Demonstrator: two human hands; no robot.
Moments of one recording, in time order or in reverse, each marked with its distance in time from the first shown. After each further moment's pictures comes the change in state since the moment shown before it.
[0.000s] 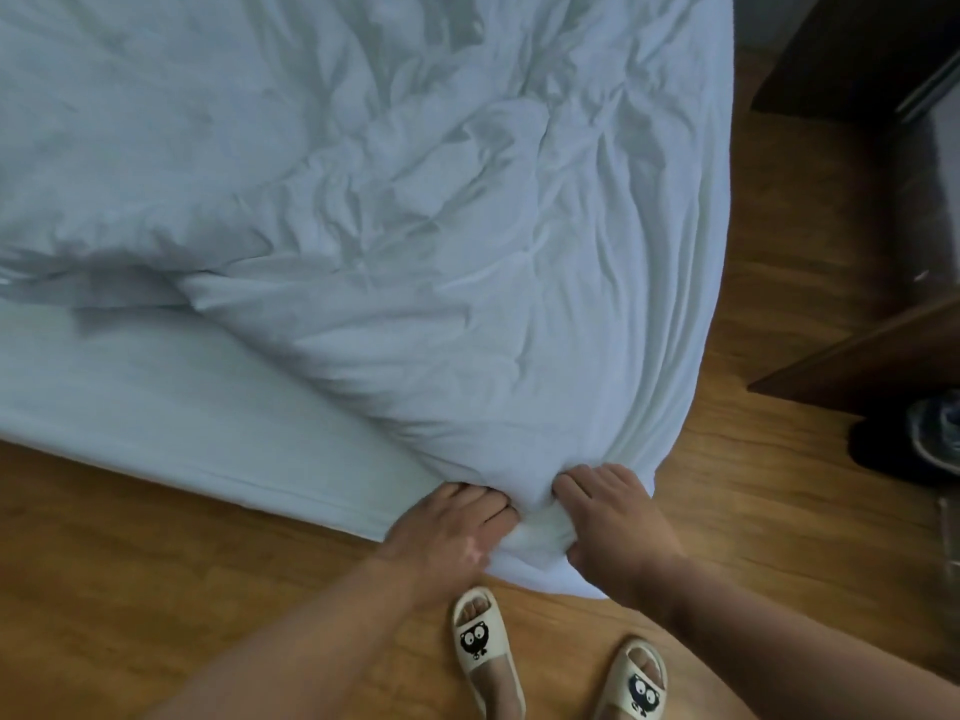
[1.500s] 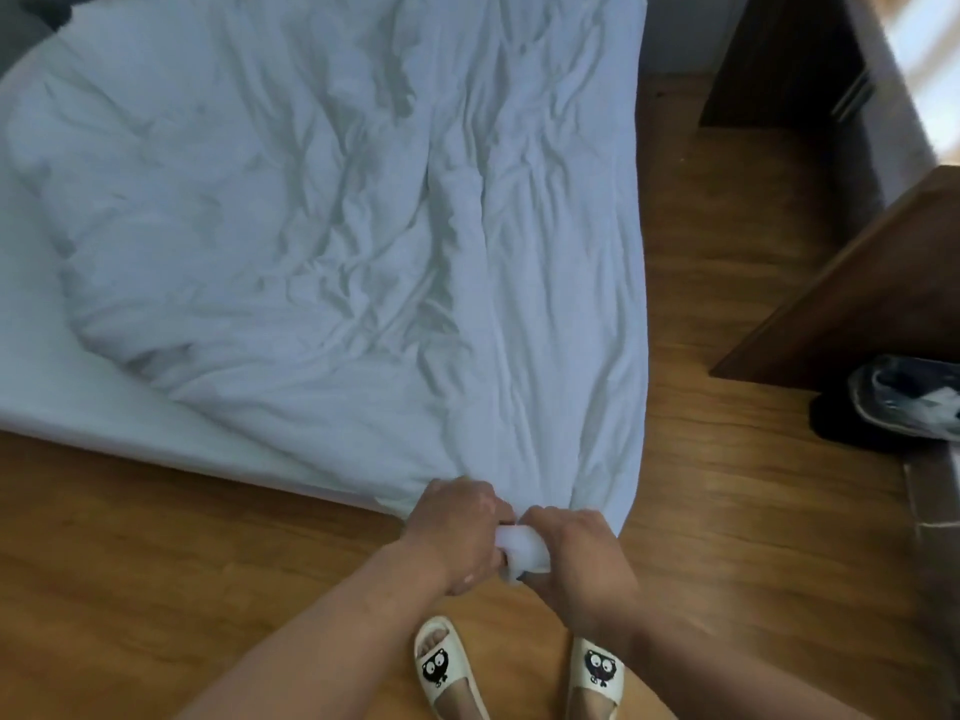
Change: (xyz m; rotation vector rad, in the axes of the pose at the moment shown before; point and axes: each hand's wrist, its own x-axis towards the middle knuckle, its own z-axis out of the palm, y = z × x) left_hand 0.050 0.156 -0.085 -0.094 -0.548 -0.373; right_hand -0.144 -0.012 -0.029 0.330 0.071 0.115
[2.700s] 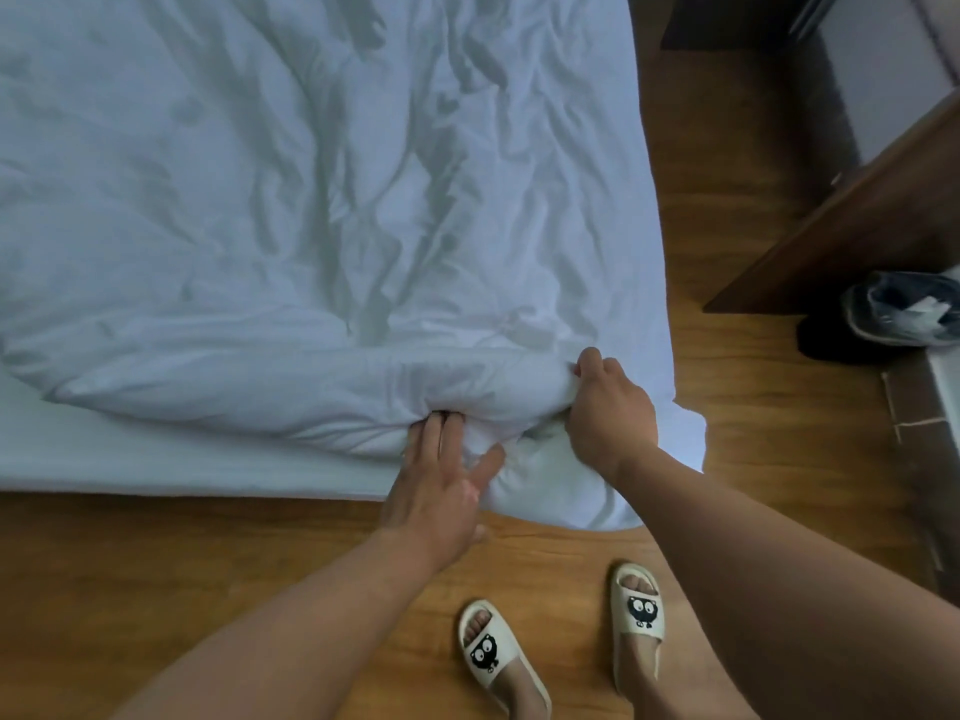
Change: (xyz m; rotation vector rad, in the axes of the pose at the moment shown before) left_hand 0.006 -0.154 0.052 0.243 0.202 0.051; right_hand 0.146 -0.043 0.023 -0.105 0.173 0.575
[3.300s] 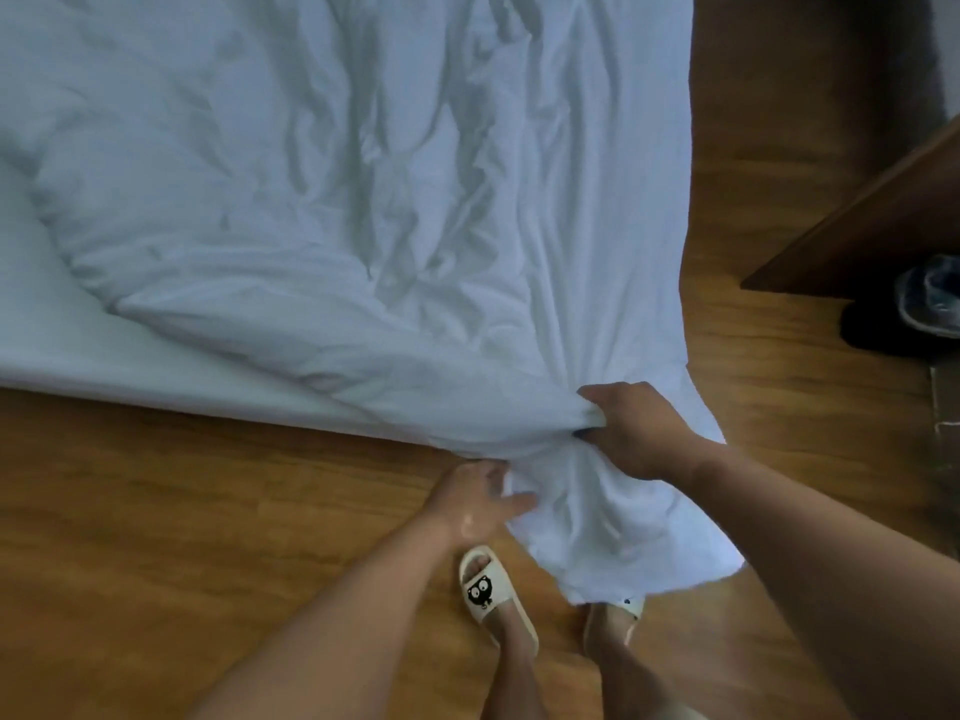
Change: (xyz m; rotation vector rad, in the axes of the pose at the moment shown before) left_hand -0.035 0.068 0.023 -1.233 -0.300 -0.414; right_hand -0.042 0.059 -0.014 0.050 -0.351 -0.373
